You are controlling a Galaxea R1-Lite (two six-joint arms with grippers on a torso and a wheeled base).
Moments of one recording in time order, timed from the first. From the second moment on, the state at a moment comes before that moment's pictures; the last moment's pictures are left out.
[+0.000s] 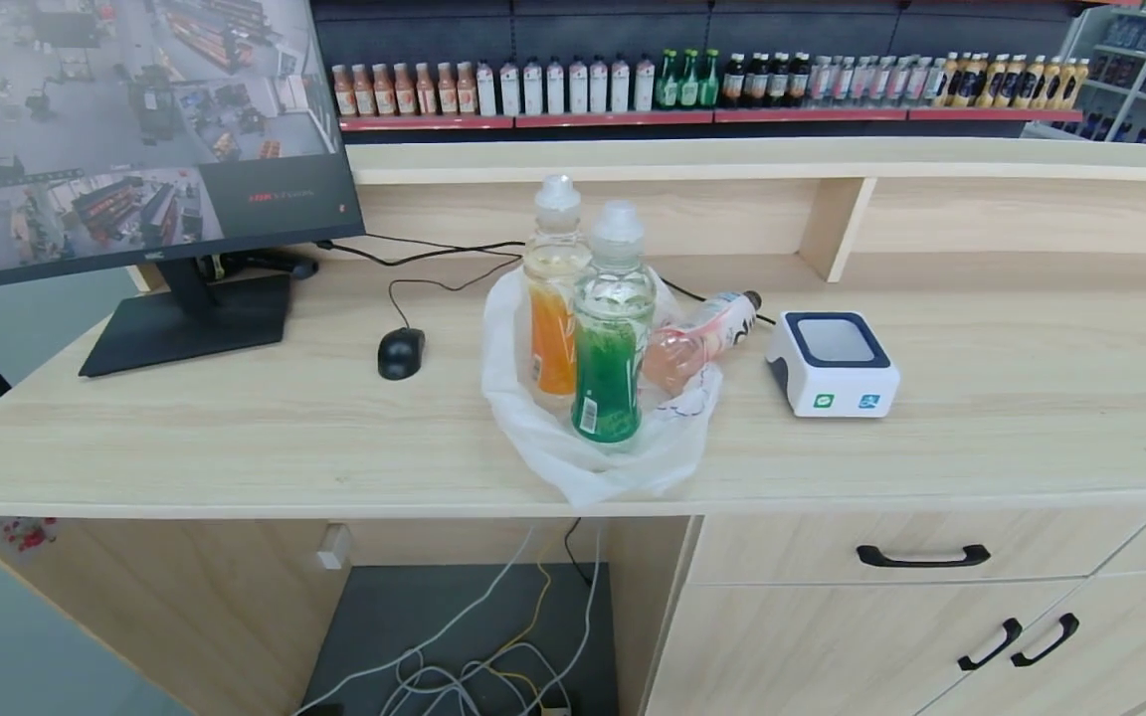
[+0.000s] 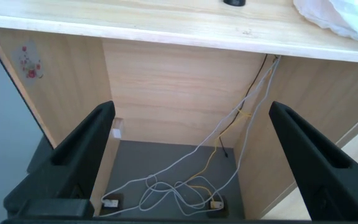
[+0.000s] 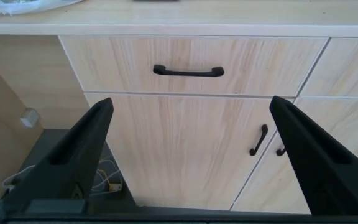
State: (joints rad) left arm 0.00 0.00 0.00 0.00 0.00 -0.01; right arm 0.00 0.00 0.00 0.00 0.03 -0.02
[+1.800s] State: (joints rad) left arm 0.00 0.00 0.00 0.00 0.00 -0.01; right arm 0.00 0.00 0.00 0.00 0.01 -0.01
